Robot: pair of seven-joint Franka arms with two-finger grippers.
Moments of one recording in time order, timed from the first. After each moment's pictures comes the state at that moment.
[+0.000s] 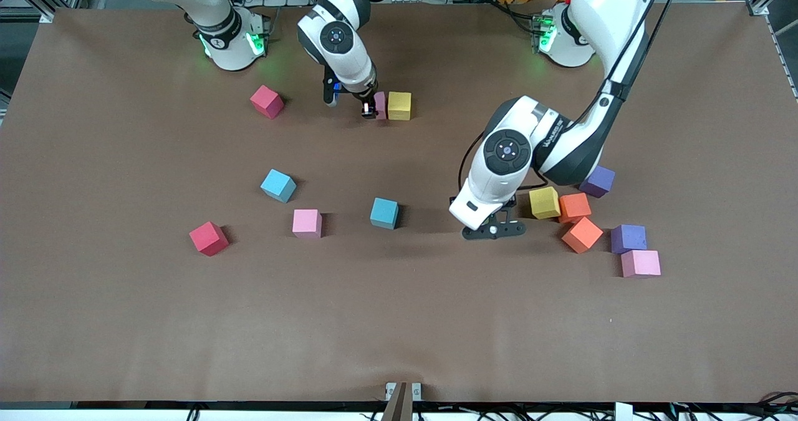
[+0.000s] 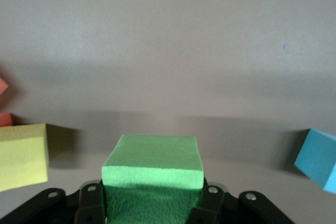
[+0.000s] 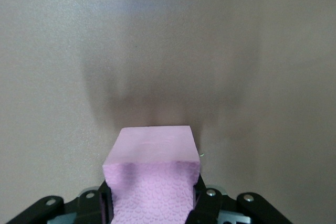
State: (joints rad) left arm -0.38 0.53 -0.21 -1.62 0.13 2.08 -0.70; right arm 0.82 0.27 0.22 -2.42 0.34 2.70 2.31
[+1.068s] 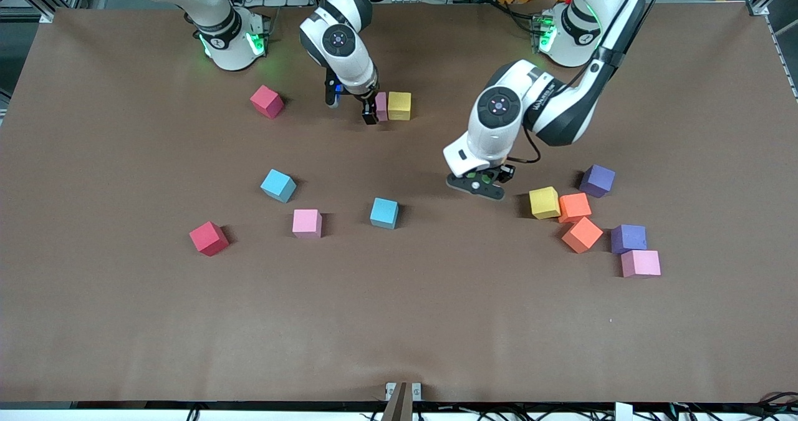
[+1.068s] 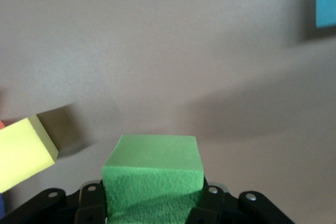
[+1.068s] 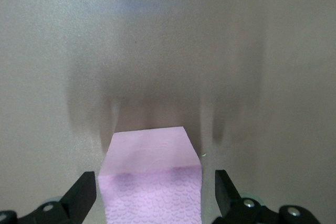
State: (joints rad) left arm -0.39 0.35 -0.27 -1.96 0.17 2.20 -0.31; right arm 0.82 0.29 0.23 -2.40 0.34 2.70 2.31
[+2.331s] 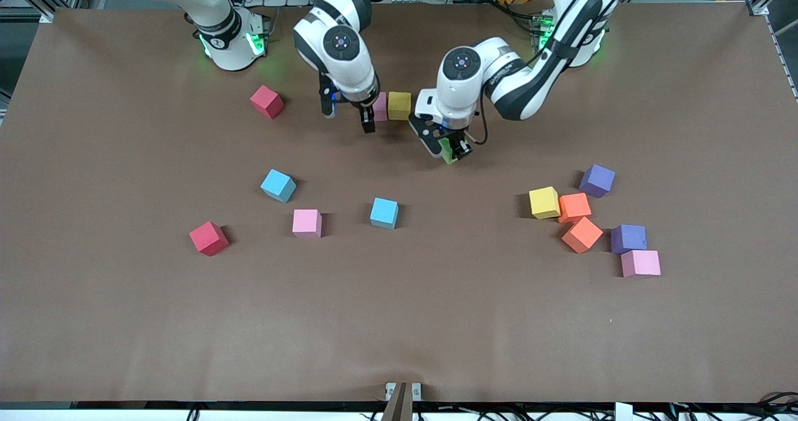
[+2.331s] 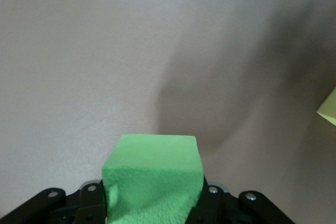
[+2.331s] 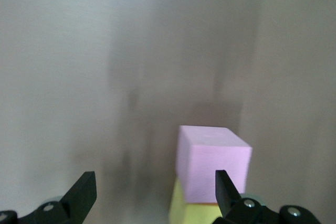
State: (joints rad) left arm -0.39 0.34 -0.46 -2.21 0.29 2.49 0.03; right arm 0.71 0.23 0.17 -2.20 0.18 2.36 2.14
